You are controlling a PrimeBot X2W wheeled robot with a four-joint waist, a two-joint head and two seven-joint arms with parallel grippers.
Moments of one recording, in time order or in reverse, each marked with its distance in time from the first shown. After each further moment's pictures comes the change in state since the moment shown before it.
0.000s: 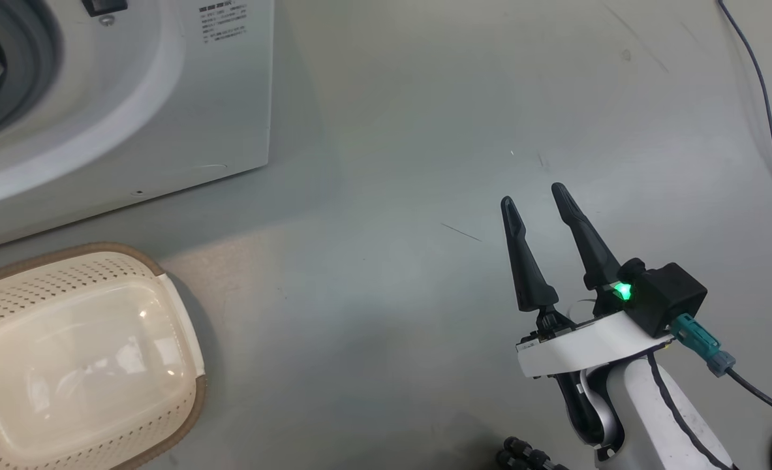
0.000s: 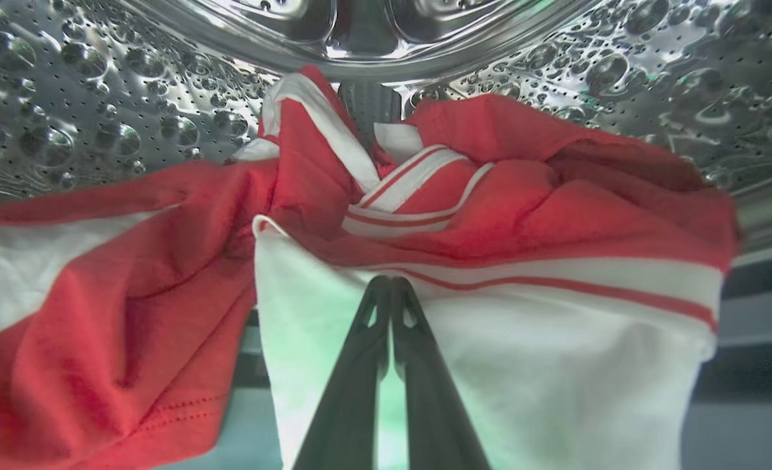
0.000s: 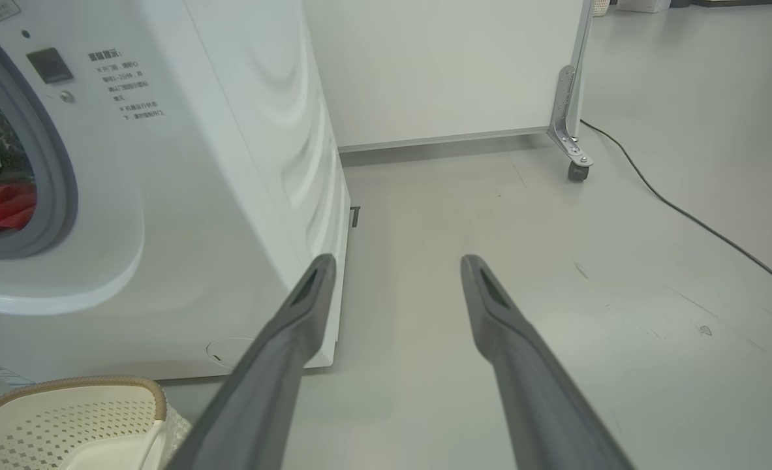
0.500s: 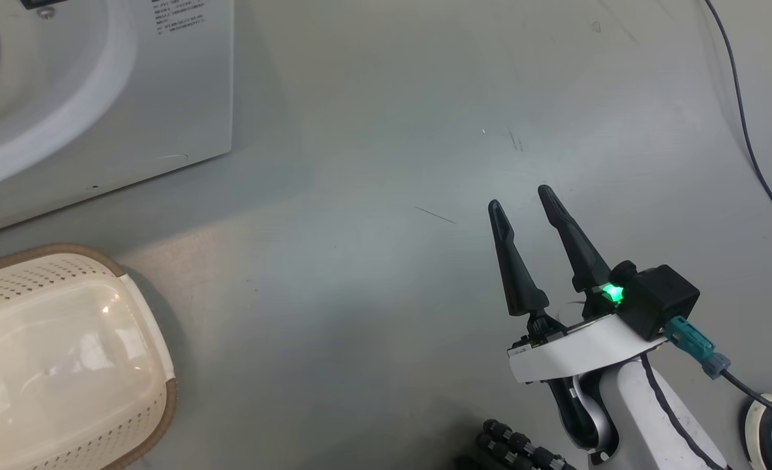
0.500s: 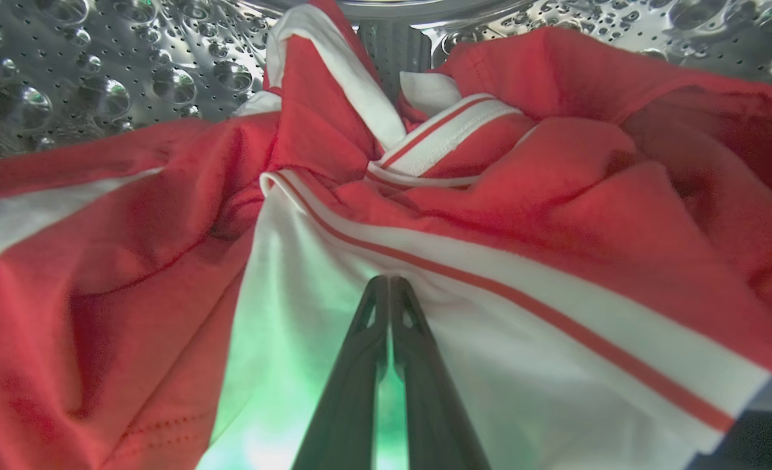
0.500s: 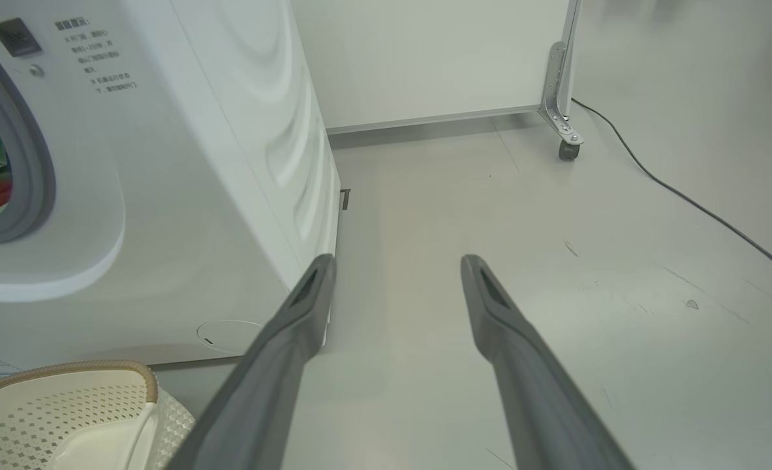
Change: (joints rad) left arm -0.005 0.076 0.018 -0.040 0.028 0.080 0.108; right arm 0.000 0.001 0.030 -0.012 0.018 0.007 0.000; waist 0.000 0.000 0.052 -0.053
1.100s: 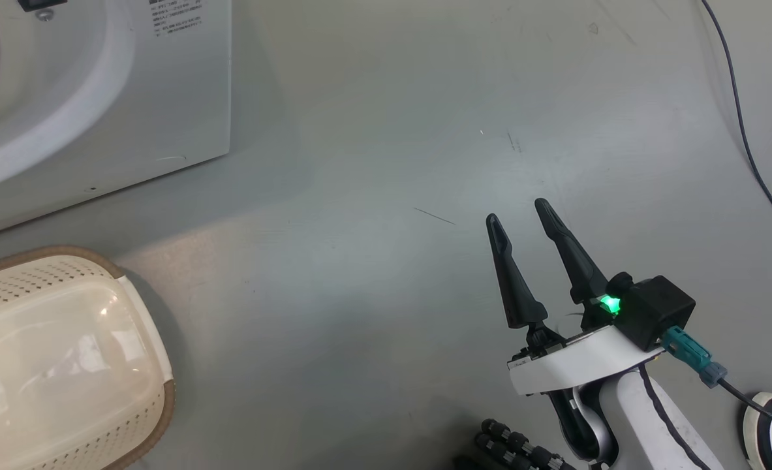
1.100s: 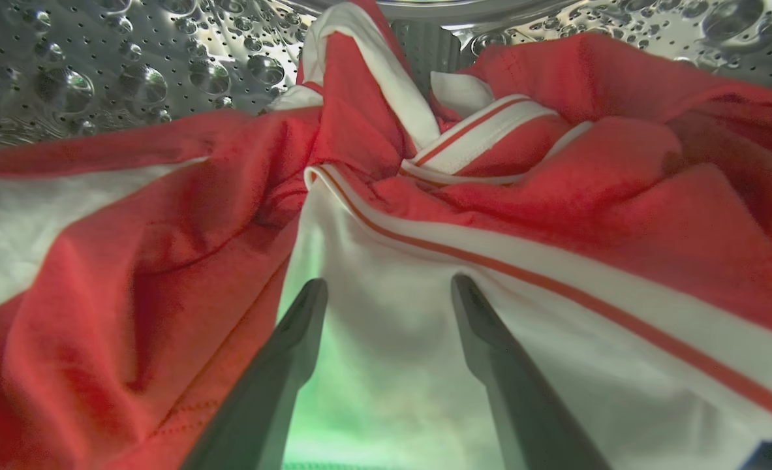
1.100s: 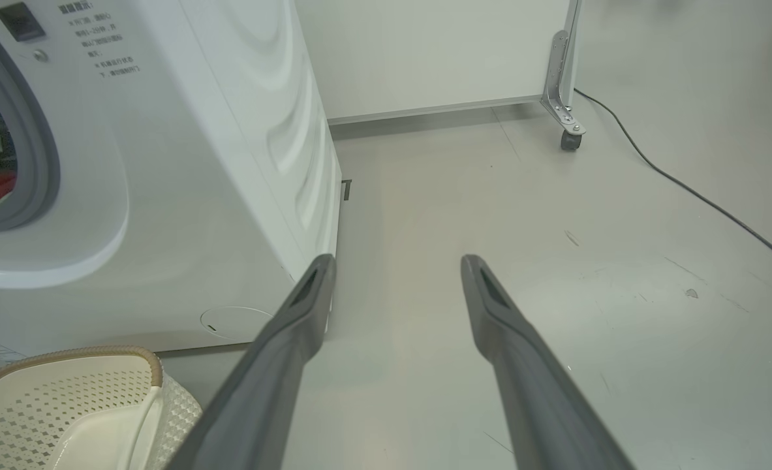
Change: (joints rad) left arm 0.049 0.012 0.023 -0.067 -0.011 0.003 0.025; right arm 0.027 0.000 -0.005 0.003 -0.010 0.019 0.000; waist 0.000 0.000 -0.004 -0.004
